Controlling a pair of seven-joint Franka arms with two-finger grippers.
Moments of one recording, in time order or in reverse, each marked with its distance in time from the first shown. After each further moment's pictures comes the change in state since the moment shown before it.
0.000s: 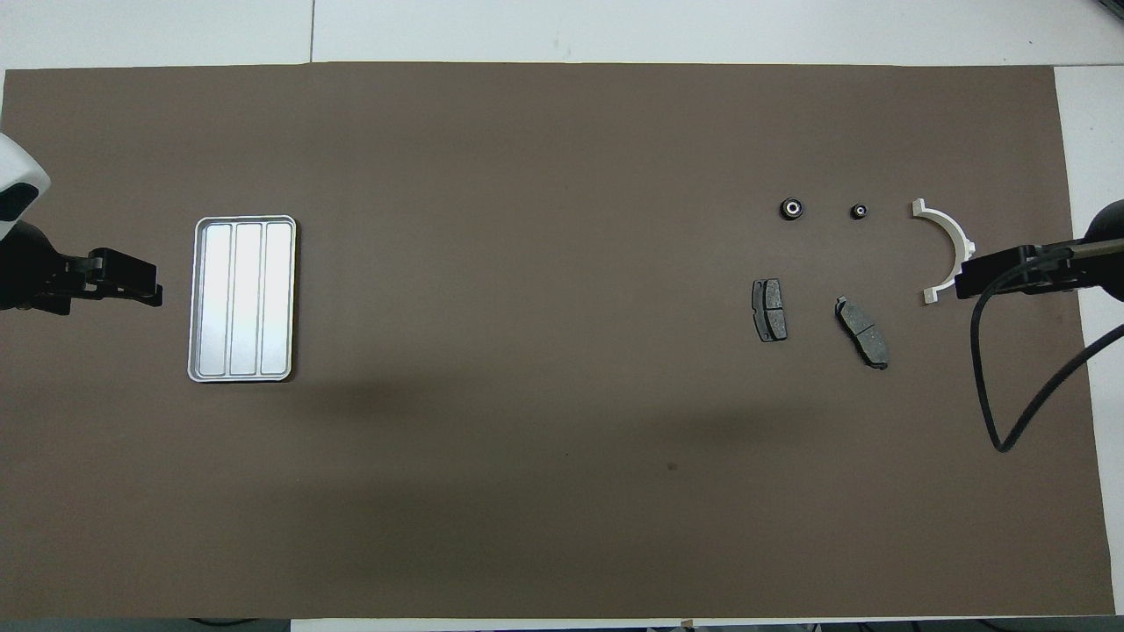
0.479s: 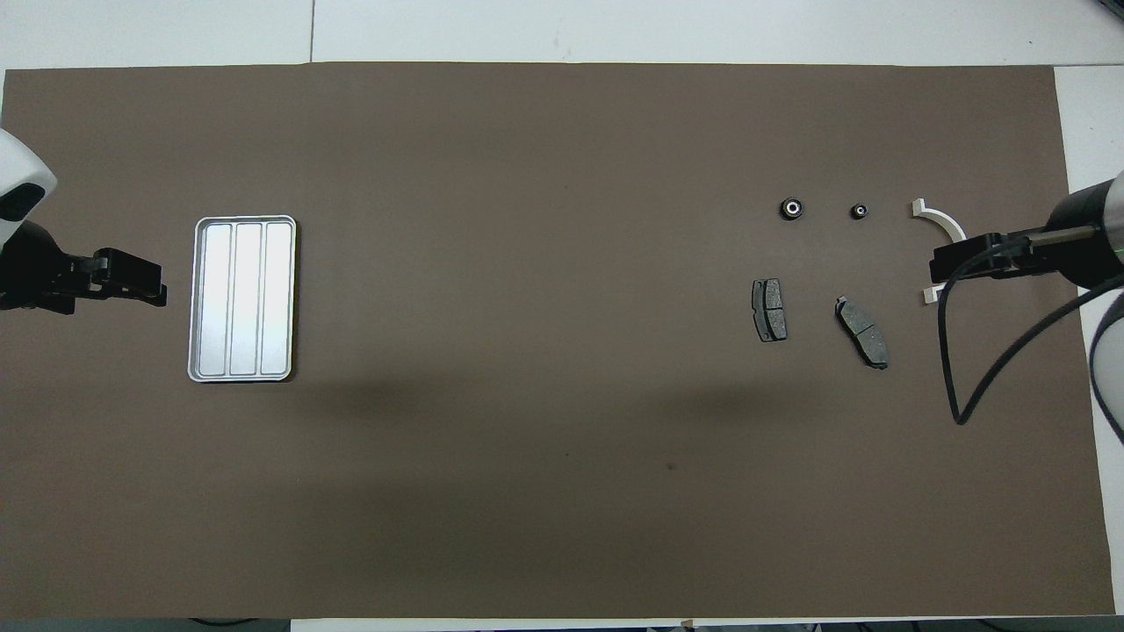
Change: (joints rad) left arm -0.002 0.000 -0.010 0.000 0.000 0.000 -0.003; right arm 0.005 0.141 0.000 -0.060 0.000 0.197 0.000
